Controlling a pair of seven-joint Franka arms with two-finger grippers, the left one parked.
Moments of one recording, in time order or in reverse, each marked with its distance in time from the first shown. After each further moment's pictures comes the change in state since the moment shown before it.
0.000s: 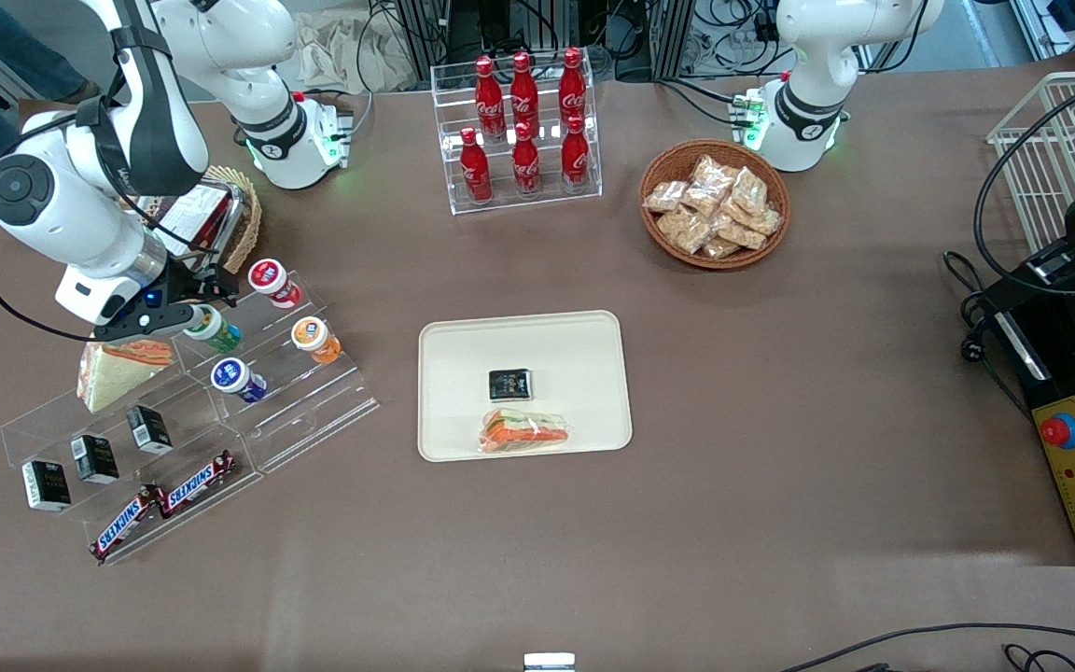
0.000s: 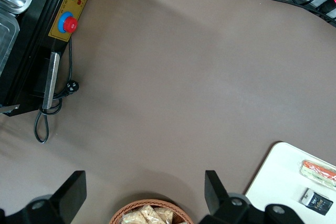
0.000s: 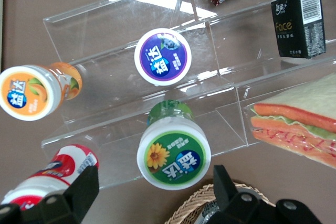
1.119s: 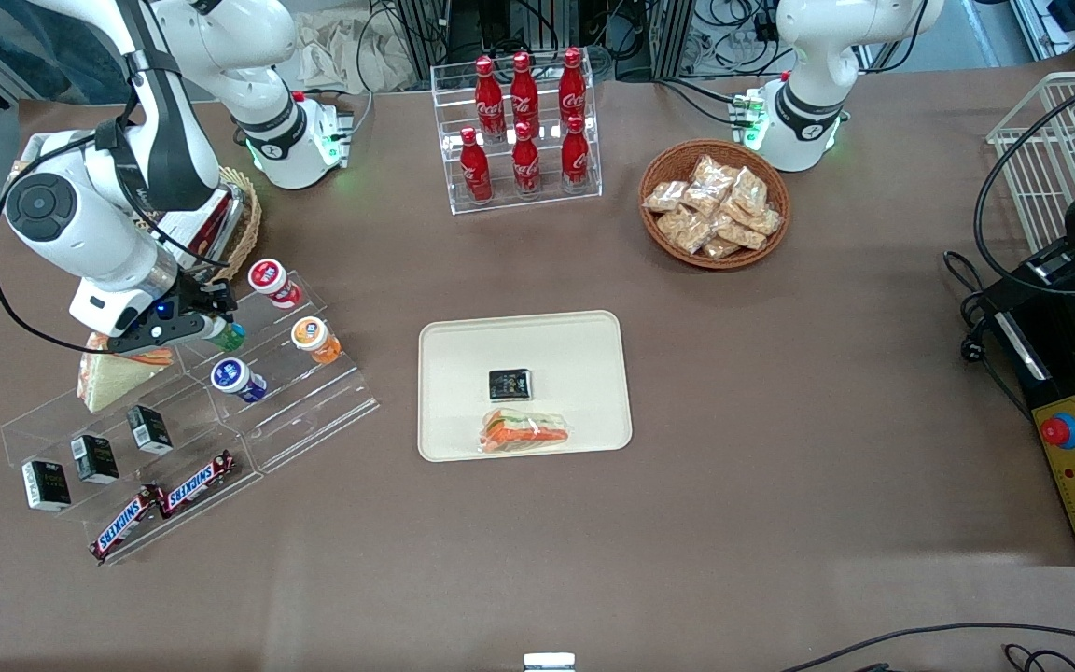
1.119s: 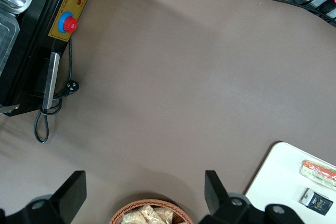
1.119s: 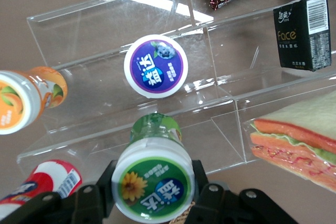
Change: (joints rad) arm 0.000 0.047 0.000 -0.009 -0.032 0.069 -0.006
